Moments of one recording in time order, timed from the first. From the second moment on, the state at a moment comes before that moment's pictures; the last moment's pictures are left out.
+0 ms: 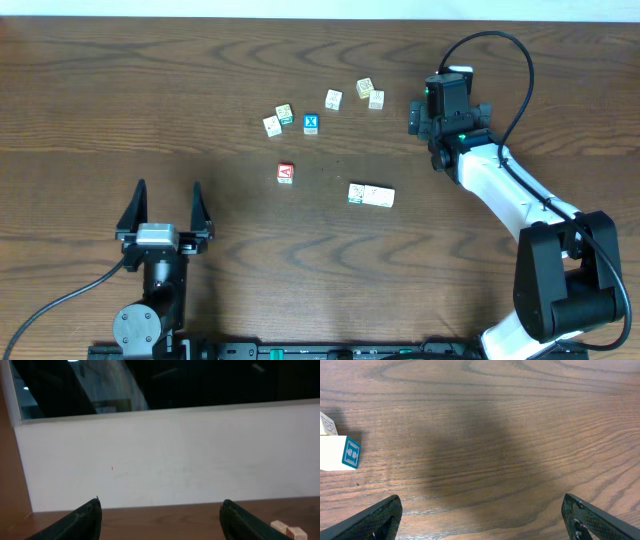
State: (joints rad) left arm 0.03 0.12 0.09 0.31 0.07 0.04; right arm 0.24 1.77 1.12 -0.17 0.42 0.21
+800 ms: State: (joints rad) left arm 0.04 0.01 0.01 -0.09 0.06 0.03; right arm 0.24 1.77 1.12 -0.17 0.42 0.21
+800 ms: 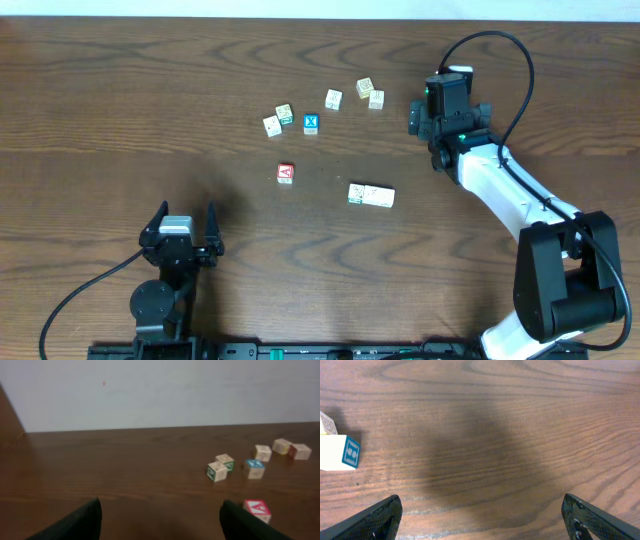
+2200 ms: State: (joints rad) left arm 0.04 0.01 0.01 -0.11 0.02 -0.06; right arm 0.27 1.06 1.12 -0.57 0.41 0.20
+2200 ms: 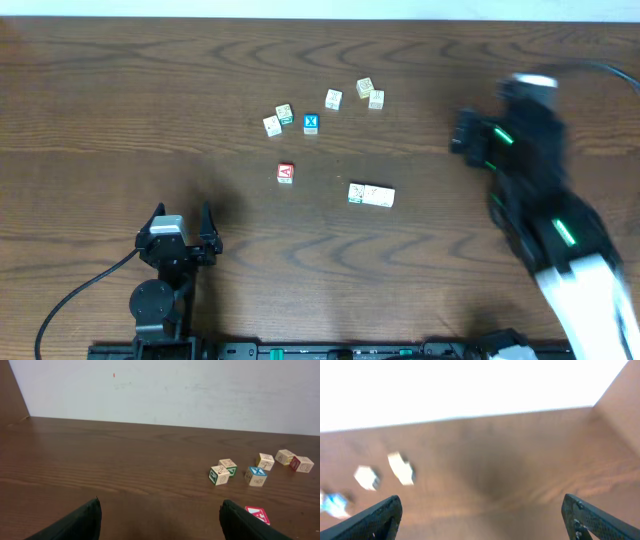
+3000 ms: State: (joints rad) left arm 0.04 0.01 0.01 -0.11 0.02 -0.07; right arm -0.05 0.05 0.30 -0.06 0.00 0.24
